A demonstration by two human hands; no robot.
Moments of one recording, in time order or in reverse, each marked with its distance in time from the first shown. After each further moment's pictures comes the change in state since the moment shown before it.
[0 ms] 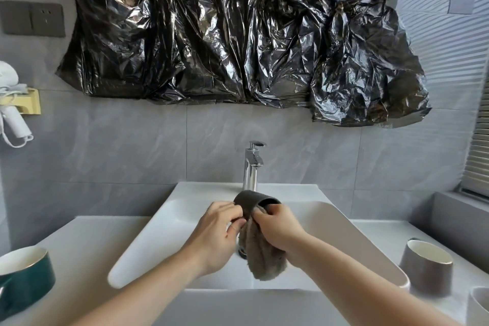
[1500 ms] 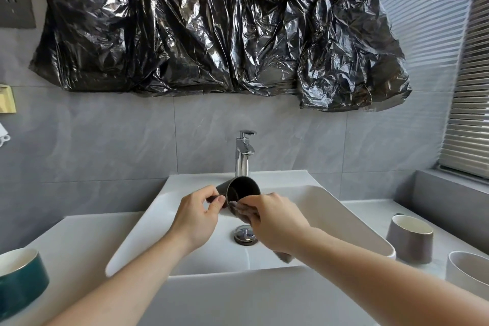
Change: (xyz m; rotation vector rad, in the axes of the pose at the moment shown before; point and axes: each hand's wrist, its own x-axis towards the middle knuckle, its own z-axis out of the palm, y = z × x) left_hand 0.002 -0.016 -0.011 -0.225 0.108 -0.294; right_hand -0.020 0.001 -0.006 -0.754 0.000 -0.452
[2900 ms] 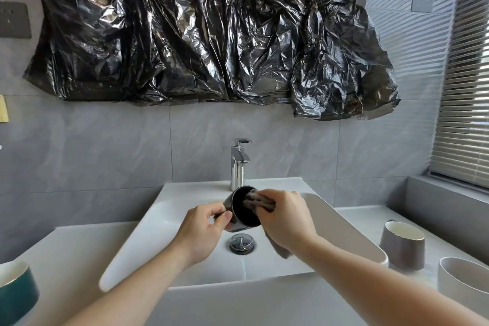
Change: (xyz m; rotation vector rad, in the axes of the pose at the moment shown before) left_hand 0.000 -0.001 0.010 -0.042 -0.172 -0.006; right_hand 0.005 0.028 0.003 0.215 0.339 0.248
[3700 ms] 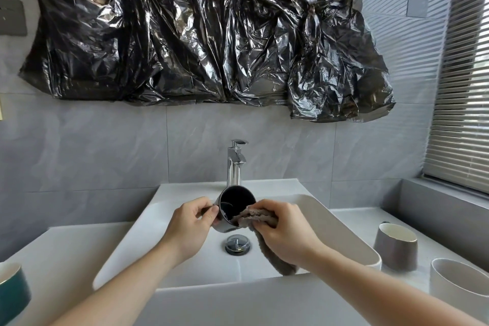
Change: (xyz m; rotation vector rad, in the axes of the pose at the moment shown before) left_hand 0.003 -0.004 -0.008 -0.108 0.093 -0.038; right_hand -0.022 0.008 -0.017 0.233 -0.168 -0.142
